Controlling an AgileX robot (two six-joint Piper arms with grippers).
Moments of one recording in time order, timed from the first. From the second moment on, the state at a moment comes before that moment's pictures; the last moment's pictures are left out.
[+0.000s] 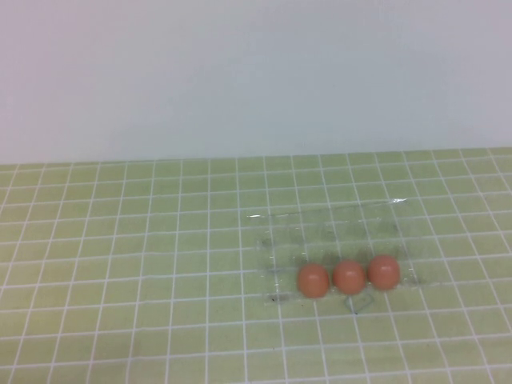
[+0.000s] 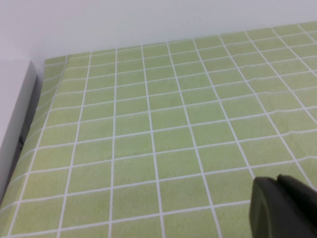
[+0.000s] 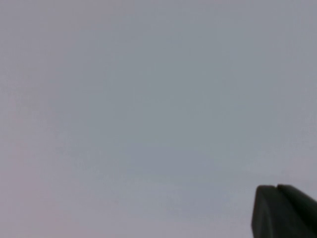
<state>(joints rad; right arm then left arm) 0.81 0.84 -0.58 0.75 -0.58 -0.79 0.00 -0.03 0.03 -0.08 0.34 0.17</state>
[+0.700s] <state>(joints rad) 0.04 0.19 -0.13 0.32 0.13 -0.79 0.00 -0.03 0.03 -0.08 0.34 0.17</state>
